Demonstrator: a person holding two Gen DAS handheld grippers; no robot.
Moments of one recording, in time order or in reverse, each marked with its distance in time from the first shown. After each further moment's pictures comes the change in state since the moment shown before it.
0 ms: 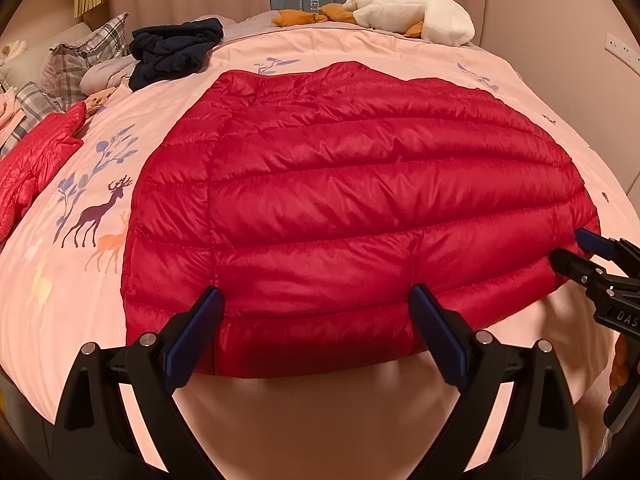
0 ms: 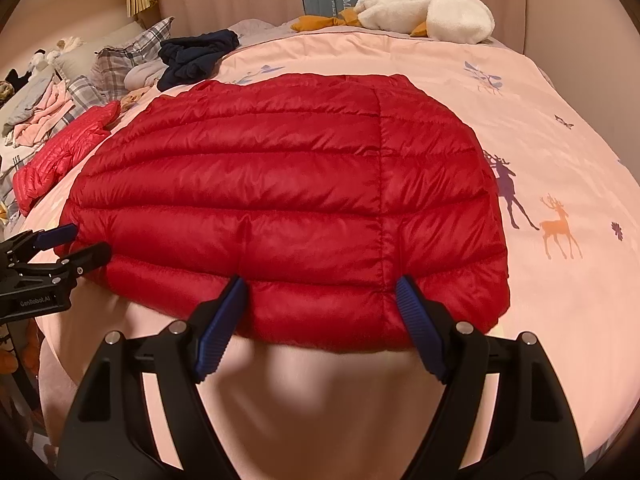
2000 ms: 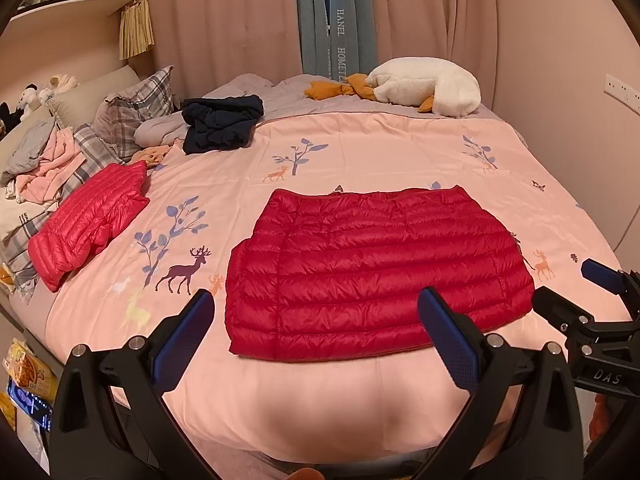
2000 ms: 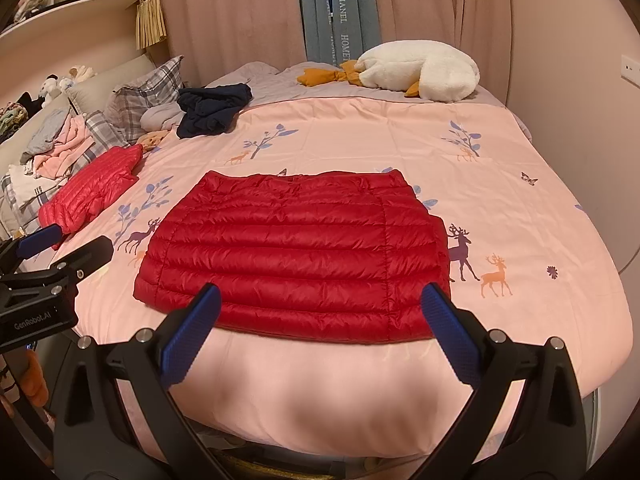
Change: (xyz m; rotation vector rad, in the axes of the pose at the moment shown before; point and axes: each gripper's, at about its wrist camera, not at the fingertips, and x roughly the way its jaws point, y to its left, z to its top) left arm -0.168 -0.019 0.047 -0.043 -0.173 0.117; right arm -0.143 0.043 0.050 0.008 -0.111 -0.023
